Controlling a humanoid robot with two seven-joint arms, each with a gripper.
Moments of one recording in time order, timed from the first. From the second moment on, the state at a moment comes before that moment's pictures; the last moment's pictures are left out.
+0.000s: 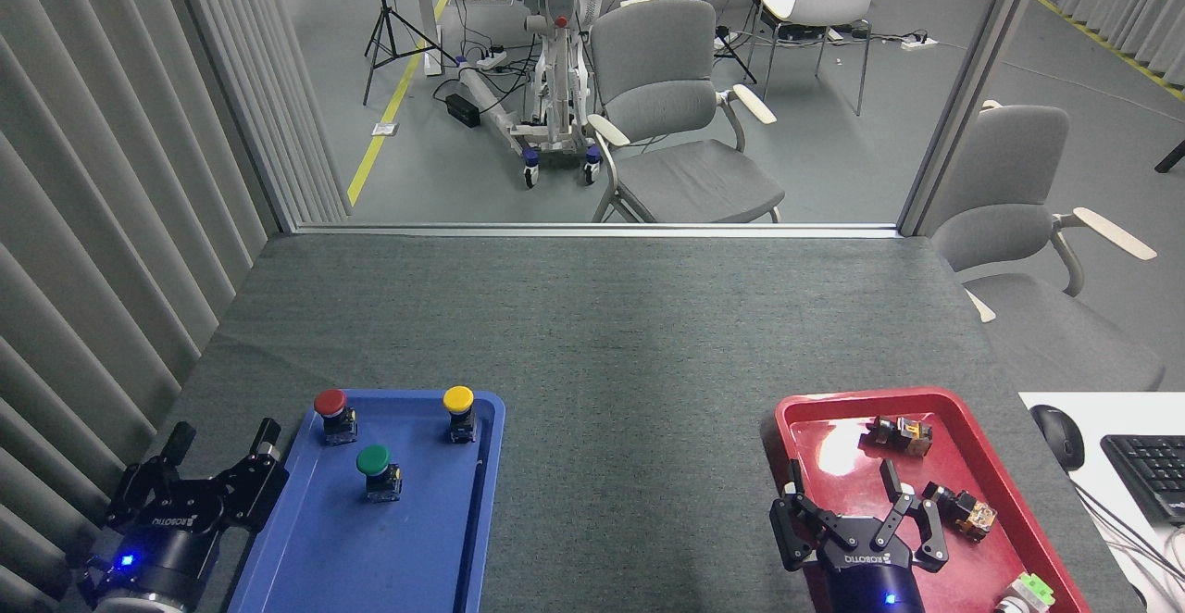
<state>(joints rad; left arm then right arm) 0.04 0.36 0.08 -1.56 -1.00 -0.15 0.13 0.11 0.02 0.02 -1.59 1.54 0.05 -0.12</state>
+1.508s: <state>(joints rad) 0.13 0.36 0.09 -1.56 -1.02 -0.31 0.19 0.11 0.02 0.02 -1.59 1.55 0.06 -0.11</state>
